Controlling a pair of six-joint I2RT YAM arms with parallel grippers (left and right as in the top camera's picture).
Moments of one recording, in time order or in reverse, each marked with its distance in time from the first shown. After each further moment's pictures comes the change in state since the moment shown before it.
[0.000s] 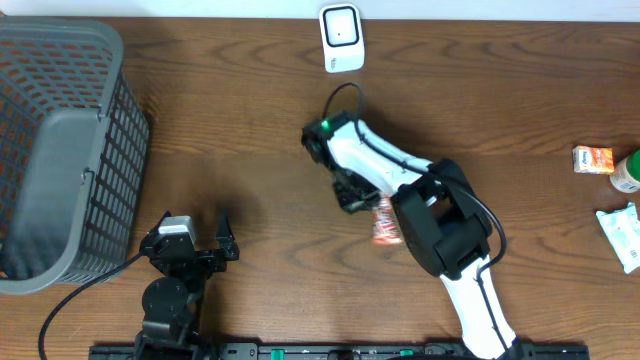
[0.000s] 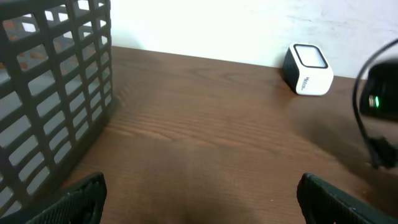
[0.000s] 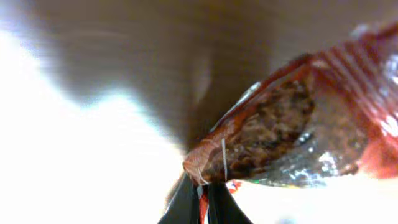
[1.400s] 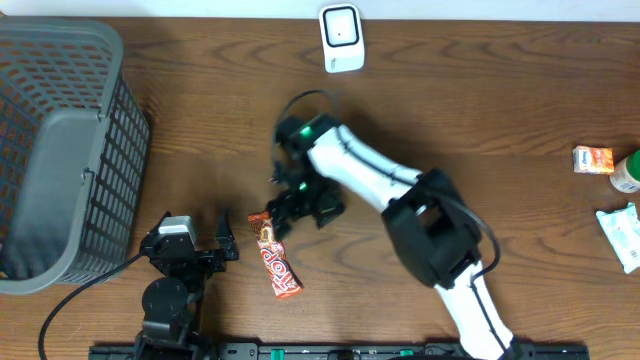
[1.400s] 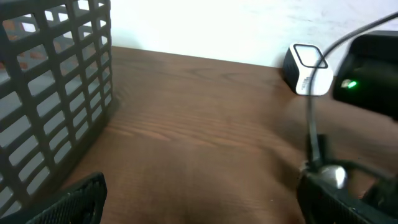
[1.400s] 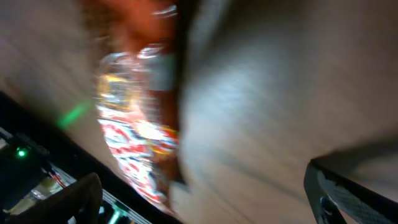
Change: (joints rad) left arm 0.000 0.000 0.000 0.000 0.000 0.000; right arm 0.112 -0.007 0.024 0.154 -0.628 -0.124
